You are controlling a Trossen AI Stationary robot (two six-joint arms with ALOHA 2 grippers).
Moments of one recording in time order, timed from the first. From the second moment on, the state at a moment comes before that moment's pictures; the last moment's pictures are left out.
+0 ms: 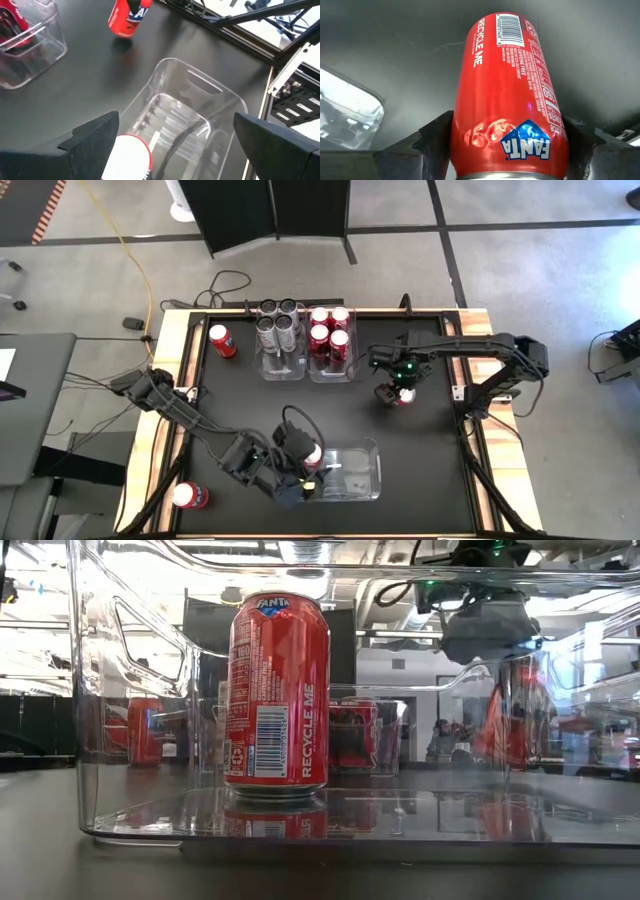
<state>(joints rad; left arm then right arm) -0.57 1.82 1.72 -0.75 -0.71 -0.97 -0.22 1.49 1.13 -1.25 -0.17 0.72</state>
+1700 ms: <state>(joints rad) -0.21 1.82 1.71 -0.44 -0.57 -0.16 -0.07 1.15 1.22 -1.37 0.12 0.66</state>
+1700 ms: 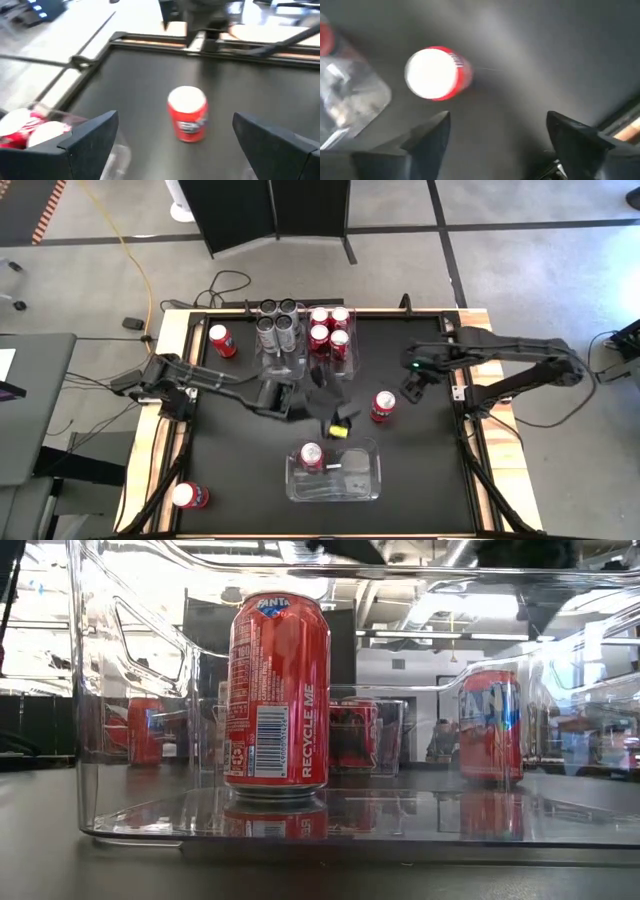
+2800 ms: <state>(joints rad) -0.04 2.21 1.71 0.01 -0.26 -0.16 0.00 0.84 0.53 -0.70 0.07 0.92</state>
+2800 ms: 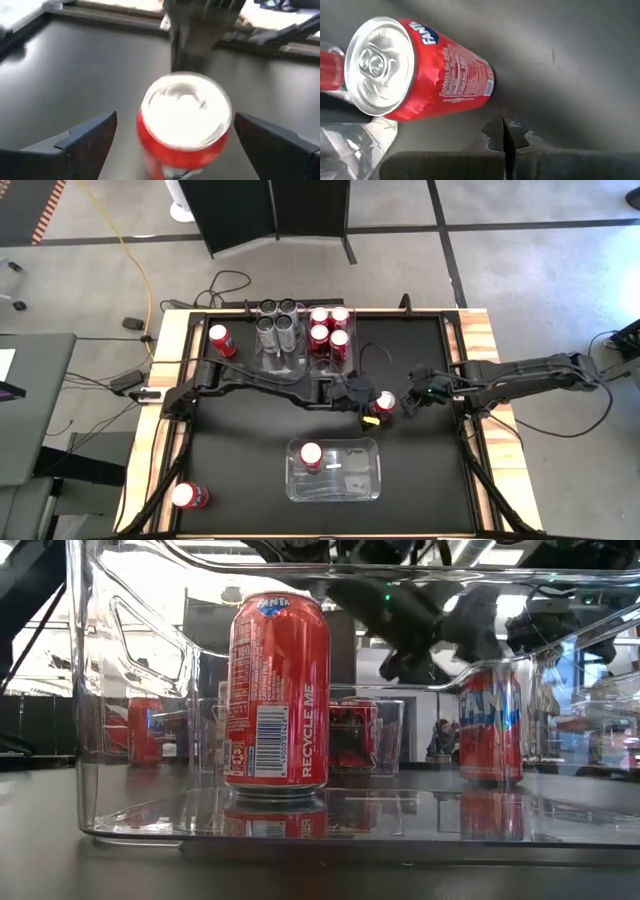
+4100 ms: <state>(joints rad) 0.02 2.27 1.78 0.11 -0.08 -0.16 -0.02 0.84 0.53 -0.69 0.06 0.89</state>
